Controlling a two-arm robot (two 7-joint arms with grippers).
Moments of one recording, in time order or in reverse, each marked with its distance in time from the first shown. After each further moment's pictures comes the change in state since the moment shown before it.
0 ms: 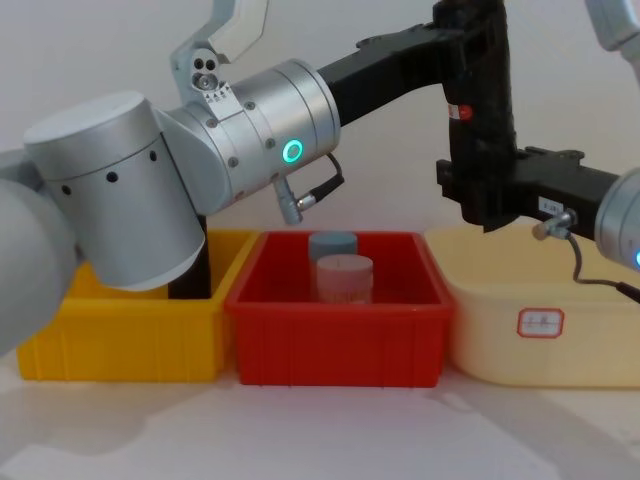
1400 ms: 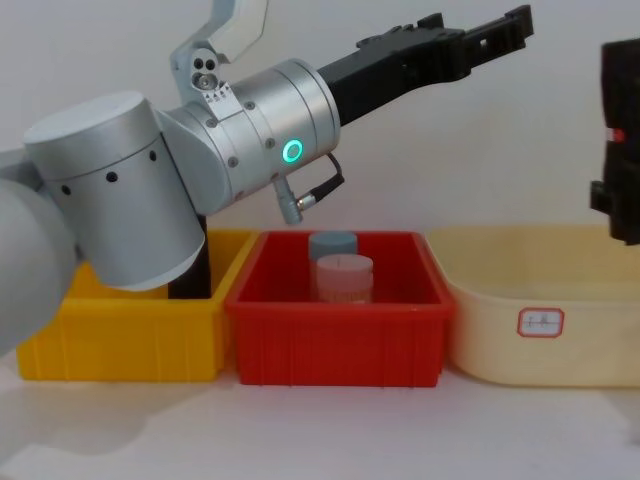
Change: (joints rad) left arm 0.000 0.000 0.000 0.000 0.000 0.000 0.000; right arm 0.059 -0.040 0.194 0.119 0.000 0.131 -0.162
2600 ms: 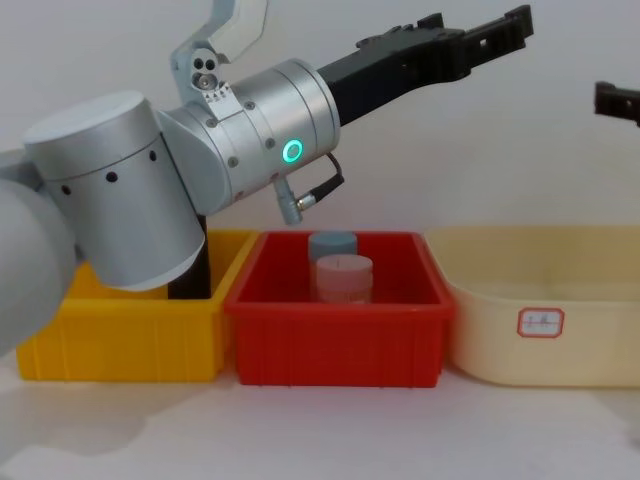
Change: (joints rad) left arm 0.000 0.000 0.000 0.000 0.000 0.000 0.000; right arm -0.033 0.031 0.026 -0.170 -0.027 -0.054 0.054
